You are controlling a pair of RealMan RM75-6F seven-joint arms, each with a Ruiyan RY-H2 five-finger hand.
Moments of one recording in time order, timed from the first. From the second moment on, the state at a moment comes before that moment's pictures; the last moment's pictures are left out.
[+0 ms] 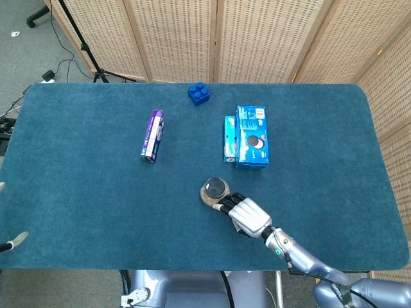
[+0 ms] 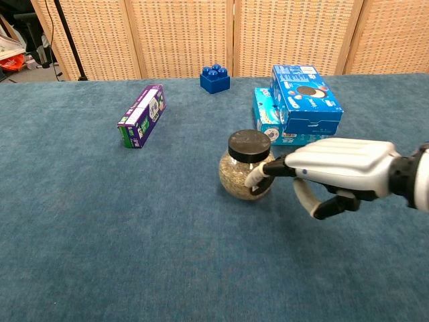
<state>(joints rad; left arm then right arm) 0.02 -0.98 -0.01 -1.70 1.55 1.59 -0.21 0.67 -1.40 0.11 -1.75 -1.33 0.78 -0.41</state>
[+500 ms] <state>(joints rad) 0.01 -0.97 -0.02 -1.69 1.52 1.57 -0.24 0.80 -1.56 0.18 -1.67 -1.08 0.83 -0.67</state>
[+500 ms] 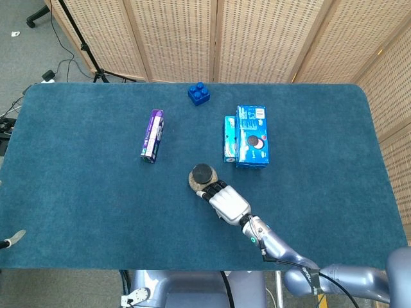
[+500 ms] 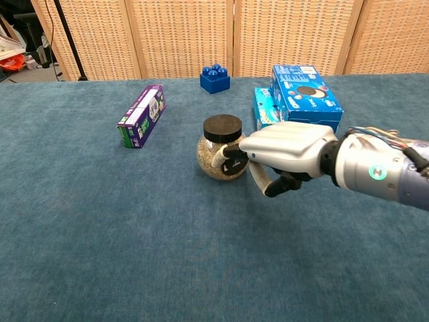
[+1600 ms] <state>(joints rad) -0.02 -0.97 -0.04 -1.68 1.47 1.51 -0.25 0.94 -1.68 0.23 -1.66 -0.85 0.95 -0.73</state>
